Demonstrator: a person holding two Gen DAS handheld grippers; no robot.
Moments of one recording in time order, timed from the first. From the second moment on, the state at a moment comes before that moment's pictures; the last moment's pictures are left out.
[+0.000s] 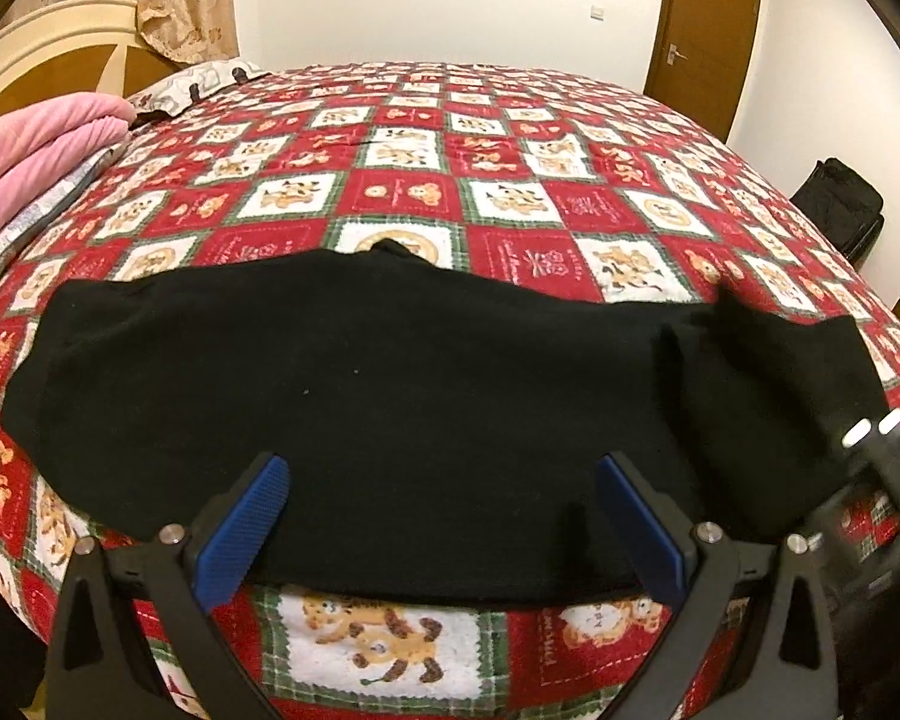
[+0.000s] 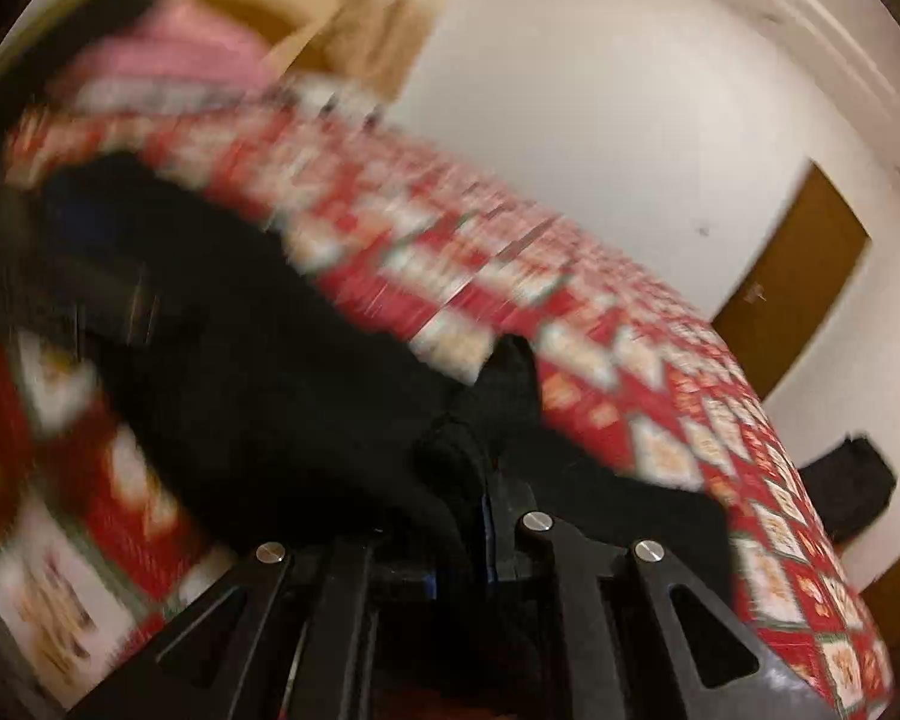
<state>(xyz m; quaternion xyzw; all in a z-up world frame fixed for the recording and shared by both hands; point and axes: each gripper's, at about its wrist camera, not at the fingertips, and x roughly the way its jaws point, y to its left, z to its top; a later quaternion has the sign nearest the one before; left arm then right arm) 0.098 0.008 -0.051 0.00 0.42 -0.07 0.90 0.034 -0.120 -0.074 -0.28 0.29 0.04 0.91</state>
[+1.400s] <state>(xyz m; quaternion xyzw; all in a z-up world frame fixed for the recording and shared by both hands) 0.102 -0.082 -0.065 0.03 0.43 -0.13 0.89 0.104 -0.356 -0.049 0.24 0.42 -0.02 0.88</state>
